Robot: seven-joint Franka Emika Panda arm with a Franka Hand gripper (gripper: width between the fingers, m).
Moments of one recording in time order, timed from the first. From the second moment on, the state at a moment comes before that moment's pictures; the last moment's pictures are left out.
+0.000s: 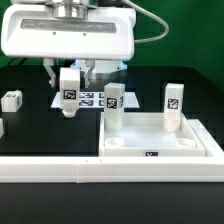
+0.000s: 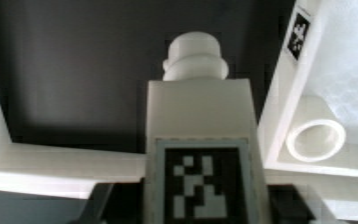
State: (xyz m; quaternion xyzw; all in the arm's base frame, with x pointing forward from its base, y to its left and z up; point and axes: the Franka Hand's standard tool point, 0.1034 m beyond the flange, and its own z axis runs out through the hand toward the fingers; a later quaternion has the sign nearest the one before) arm 0.556 -0.070 0.106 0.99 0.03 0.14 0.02
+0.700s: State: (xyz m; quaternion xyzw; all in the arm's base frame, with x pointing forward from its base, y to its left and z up) arm 0.593 0.005 0.126 0.99 0.00 0.17 -0.01
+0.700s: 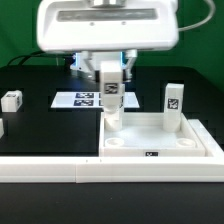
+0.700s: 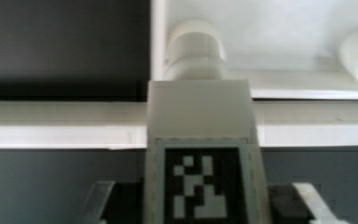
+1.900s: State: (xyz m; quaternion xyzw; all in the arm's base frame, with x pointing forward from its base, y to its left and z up) arm 0.602 0.052 0.111 0.98 0.01 0.19 -0.02
